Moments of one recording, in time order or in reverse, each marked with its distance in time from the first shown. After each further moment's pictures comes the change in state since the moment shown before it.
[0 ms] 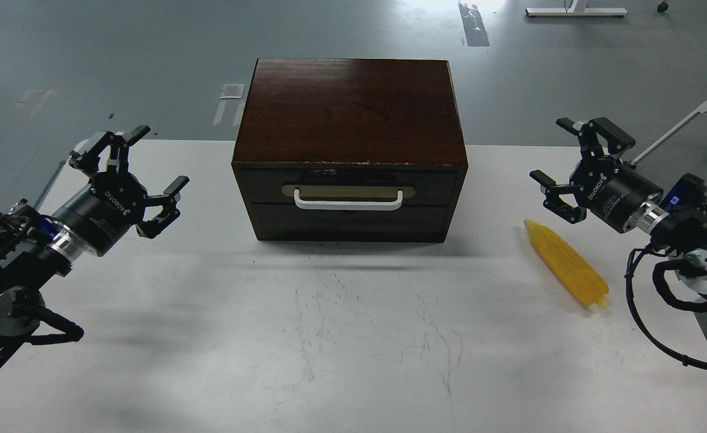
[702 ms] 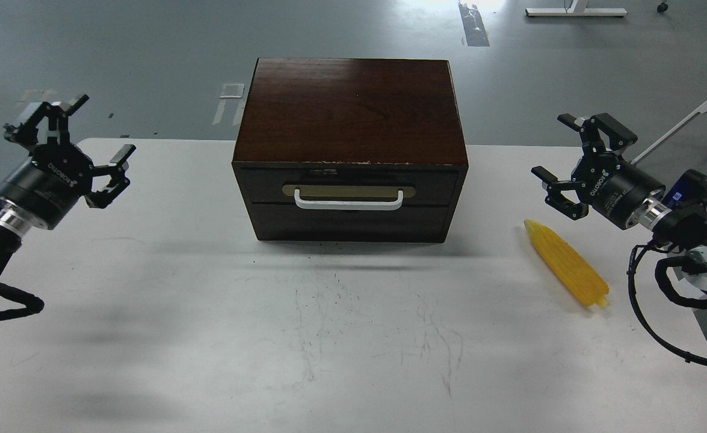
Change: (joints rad) left arm -0.073 0.073 -0.098 0.125 0.000 -0.045 -0.039; right arm 0.008 -0.025 0.007 -0.002 -0.007 0.000 0.000
